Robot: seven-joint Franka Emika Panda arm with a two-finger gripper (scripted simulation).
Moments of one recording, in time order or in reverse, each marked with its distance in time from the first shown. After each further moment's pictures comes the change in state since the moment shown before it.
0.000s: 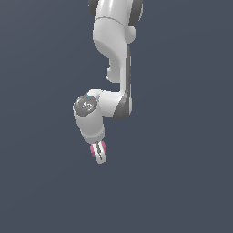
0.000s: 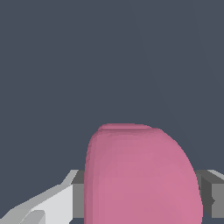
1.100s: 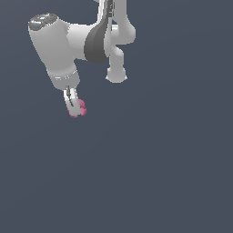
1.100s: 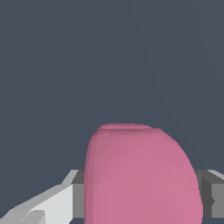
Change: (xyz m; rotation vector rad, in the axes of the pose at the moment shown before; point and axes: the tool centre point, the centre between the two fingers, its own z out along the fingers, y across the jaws) arm 0.039 0.130 -0.172 0.002 -0.004 0.001
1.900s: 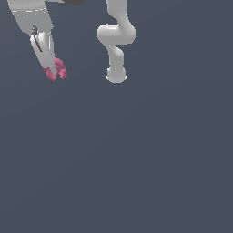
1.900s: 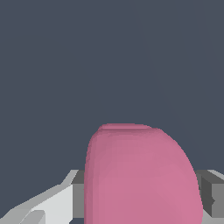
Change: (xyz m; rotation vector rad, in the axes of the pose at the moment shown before) arm 0.033 0.095 -0.135 0.000 0.004 0.002
